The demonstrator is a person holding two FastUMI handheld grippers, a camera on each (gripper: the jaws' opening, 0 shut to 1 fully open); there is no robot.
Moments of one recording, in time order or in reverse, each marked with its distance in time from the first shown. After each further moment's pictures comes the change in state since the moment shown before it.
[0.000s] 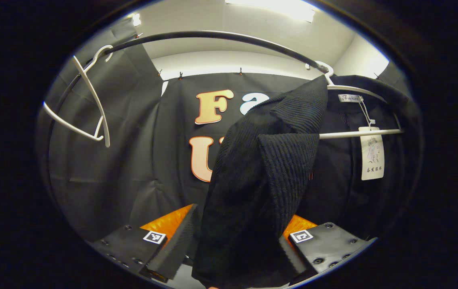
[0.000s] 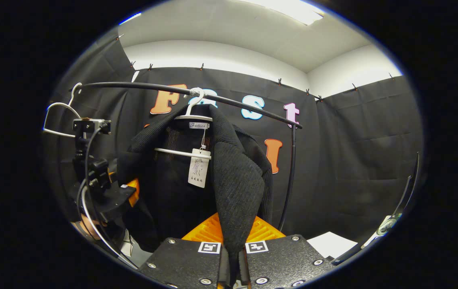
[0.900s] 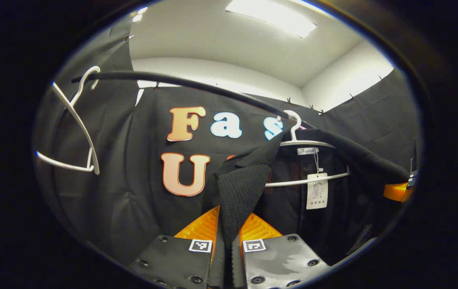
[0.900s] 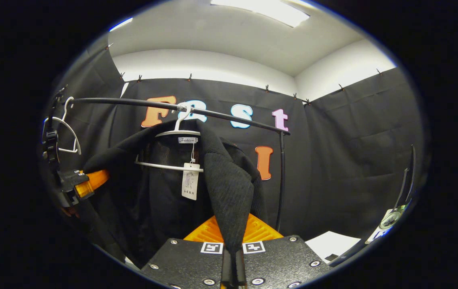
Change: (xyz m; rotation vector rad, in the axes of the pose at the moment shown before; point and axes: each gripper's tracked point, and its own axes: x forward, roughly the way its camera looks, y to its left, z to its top) left arm -0.057 -0.003 0.095 -0.049 -0.085 -0.238; right arm -0.016 -0.016 0.027 0.050 -0.074 -0.060
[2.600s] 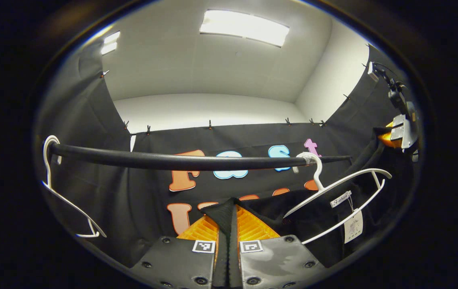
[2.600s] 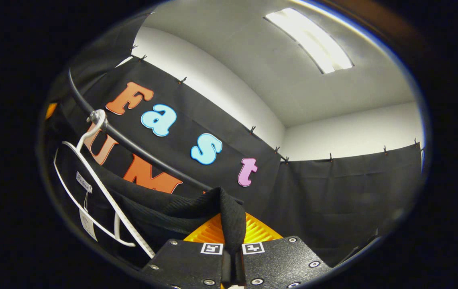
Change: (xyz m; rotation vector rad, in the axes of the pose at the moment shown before) left arm 0.084 0.012 0.101 0.172 -0.211 0.037; right arm 0.178 -0.130 0.155 -0.435 -0.168 -0.221
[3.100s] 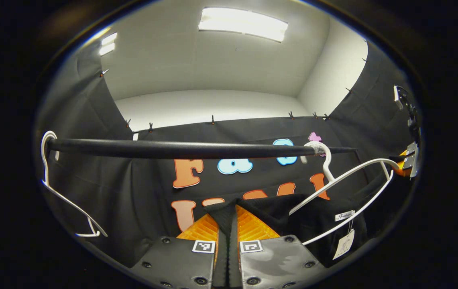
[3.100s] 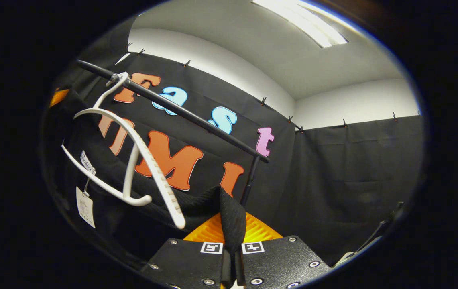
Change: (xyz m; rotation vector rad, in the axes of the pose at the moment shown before) left arm 0.012 0.013 -0.018 0.029 0.040 0.034; right arm -0.030 0.064 -0.089 0.122 0.110 0.087
